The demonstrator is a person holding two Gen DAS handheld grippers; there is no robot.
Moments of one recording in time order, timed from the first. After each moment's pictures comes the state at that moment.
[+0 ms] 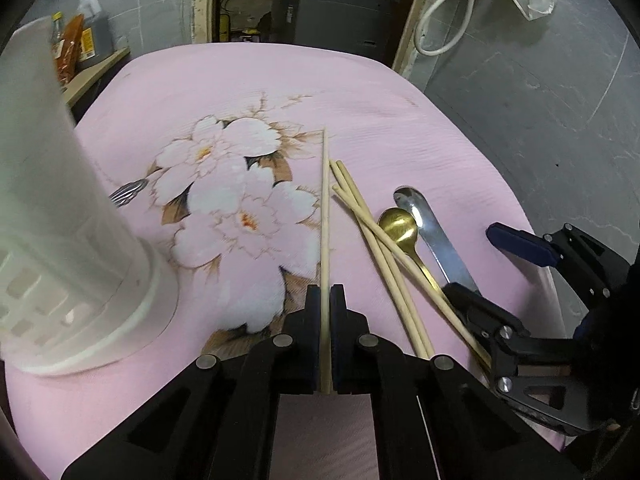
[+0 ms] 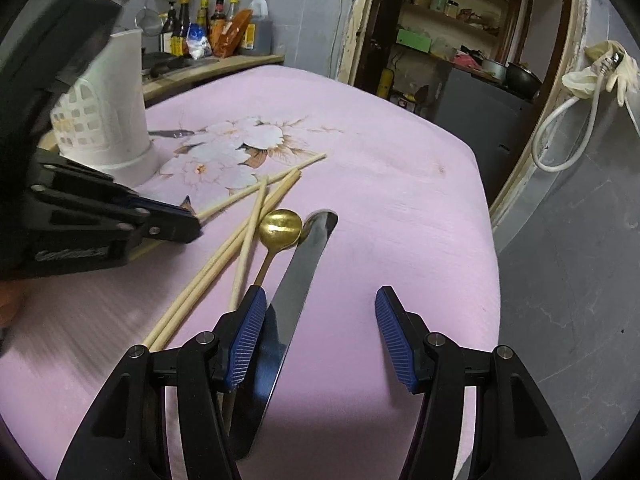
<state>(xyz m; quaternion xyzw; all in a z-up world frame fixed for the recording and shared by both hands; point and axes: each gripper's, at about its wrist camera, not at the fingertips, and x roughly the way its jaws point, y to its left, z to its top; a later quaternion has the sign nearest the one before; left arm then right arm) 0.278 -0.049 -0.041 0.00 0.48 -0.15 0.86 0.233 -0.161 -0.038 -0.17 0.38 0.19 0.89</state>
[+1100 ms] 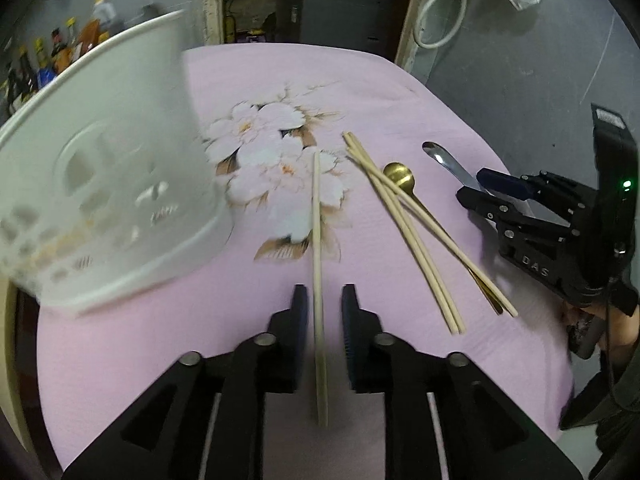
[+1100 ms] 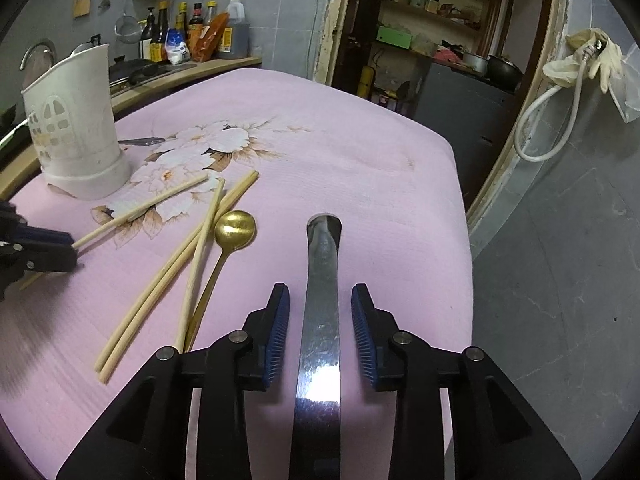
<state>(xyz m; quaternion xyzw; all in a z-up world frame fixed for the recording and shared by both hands) 0.221 -0.034 -0.020 0.04 0.49 -0.14 0.86 0.248 -0.184 -0.032 -0.14 0.38 0.17 0.90</state>
